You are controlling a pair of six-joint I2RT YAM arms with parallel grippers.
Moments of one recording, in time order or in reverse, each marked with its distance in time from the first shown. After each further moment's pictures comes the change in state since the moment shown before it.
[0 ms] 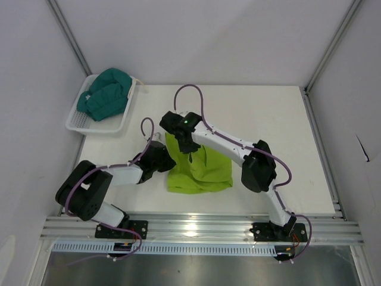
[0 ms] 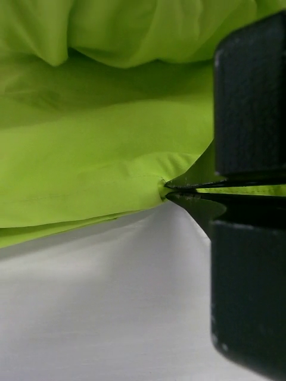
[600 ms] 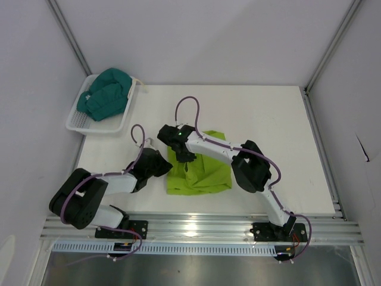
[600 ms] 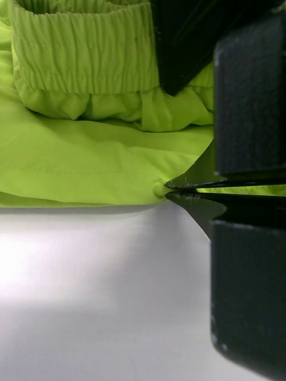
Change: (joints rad) left arm 0.035 -0.079 -0.148 0.139 0.015 -0.092; right arm 0.034 0.067 -0.150 0.160 0.009 0.147
